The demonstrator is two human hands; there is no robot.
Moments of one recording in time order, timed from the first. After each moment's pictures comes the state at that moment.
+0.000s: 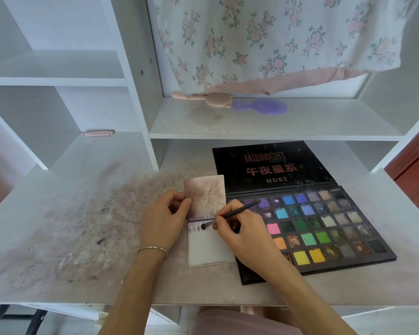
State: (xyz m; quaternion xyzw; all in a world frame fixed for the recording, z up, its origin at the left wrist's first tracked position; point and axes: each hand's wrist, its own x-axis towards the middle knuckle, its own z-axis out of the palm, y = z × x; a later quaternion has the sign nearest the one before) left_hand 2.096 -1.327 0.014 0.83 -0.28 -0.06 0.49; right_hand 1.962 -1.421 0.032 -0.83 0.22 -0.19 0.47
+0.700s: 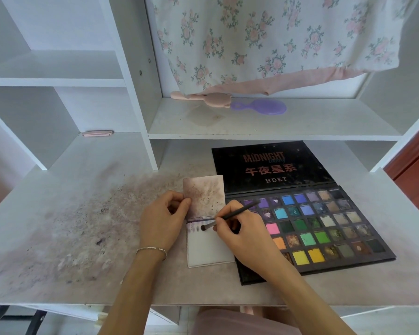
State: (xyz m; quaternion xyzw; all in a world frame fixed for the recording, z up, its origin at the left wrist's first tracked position) left_hand 2.095 -1.327 0.015 0.83 -0.28 -0.06 0.48; right_hand 1.961 -1.422 0.032 -0.83 0.21 -0.19 0.47
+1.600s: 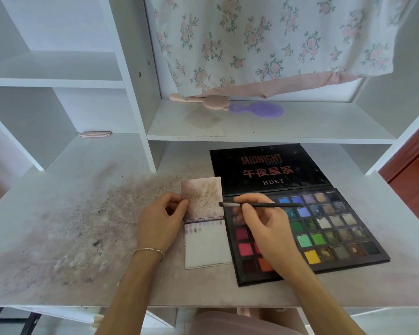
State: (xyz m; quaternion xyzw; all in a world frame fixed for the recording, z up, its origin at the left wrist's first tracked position) left_hand 2.095 -1.327 0.015 0.83 -0.28 -0.07 0.48; right_hand 1.944 -1.437 0.041 -0.73 0.22 -0.32 0.56
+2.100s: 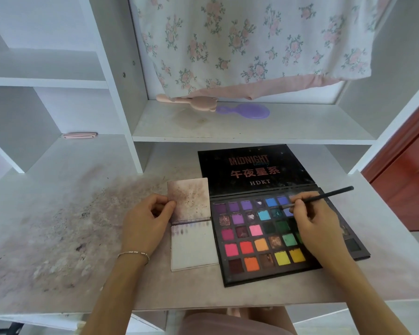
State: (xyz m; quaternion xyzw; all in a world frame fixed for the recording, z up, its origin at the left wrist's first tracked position) left_hand 2.095 -1.327 0.015 0.83 -0.29 -0.06 0.47; right_hand 1.878 -1.508 0.031 -0.79 0.38 -0.32 0.37
